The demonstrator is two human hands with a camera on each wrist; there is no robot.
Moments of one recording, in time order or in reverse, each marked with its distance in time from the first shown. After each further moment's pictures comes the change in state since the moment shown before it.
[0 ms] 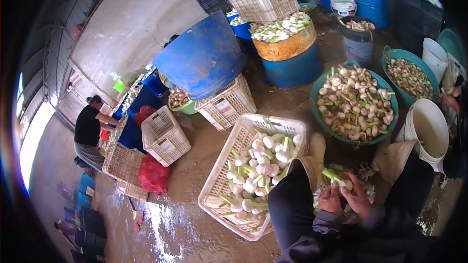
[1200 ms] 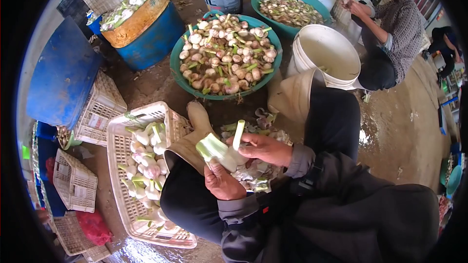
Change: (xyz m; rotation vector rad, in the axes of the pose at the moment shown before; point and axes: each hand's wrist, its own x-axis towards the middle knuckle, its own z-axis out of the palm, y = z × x) left_hand 0.001 0.031 -0.003 -0.411 -0.104 0.018; right_hand 0.016 -0.015 -0.033 0.178 -0.127 0.202
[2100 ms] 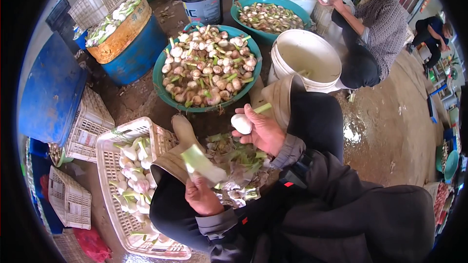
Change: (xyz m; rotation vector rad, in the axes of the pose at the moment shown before) left_hand 0.007 0.006 -0.022 0.296 -0.041 0.111; right_hand 0.005 -0.017 -0.058 0.489 0.529 -0.044
